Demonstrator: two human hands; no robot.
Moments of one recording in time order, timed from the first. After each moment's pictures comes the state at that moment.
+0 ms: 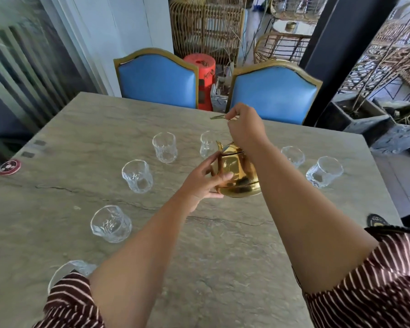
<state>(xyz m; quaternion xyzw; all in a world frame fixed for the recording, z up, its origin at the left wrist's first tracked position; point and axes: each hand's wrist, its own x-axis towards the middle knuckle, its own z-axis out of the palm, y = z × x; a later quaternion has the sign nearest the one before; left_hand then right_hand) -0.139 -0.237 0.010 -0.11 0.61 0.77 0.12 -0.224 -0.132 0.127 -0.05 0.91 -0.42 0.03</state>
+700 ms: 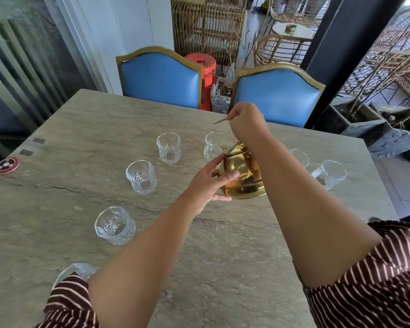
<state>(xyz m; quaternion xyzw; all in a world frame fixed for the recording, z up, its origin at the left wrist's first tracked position) -0.141 -0.244 0.008 -0.11 0.57 0.80 0.14 -0.236 -0.153 0.135 -0.06 0.93 -0.36 0.05</state>
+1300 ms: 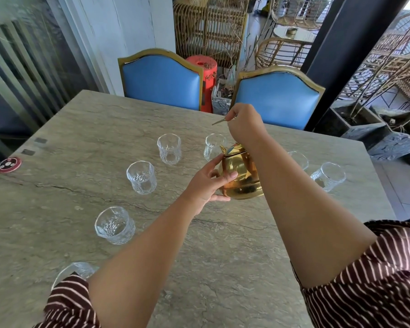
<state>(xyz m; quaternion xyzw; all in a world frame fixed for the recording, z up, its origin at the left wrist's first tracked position) -0.141 -0.247 0.004 -0.11 0.57 0.80 0.13 -0.237 -0.157 0.136 -0.06 0.93 -0.36 0.05</state>
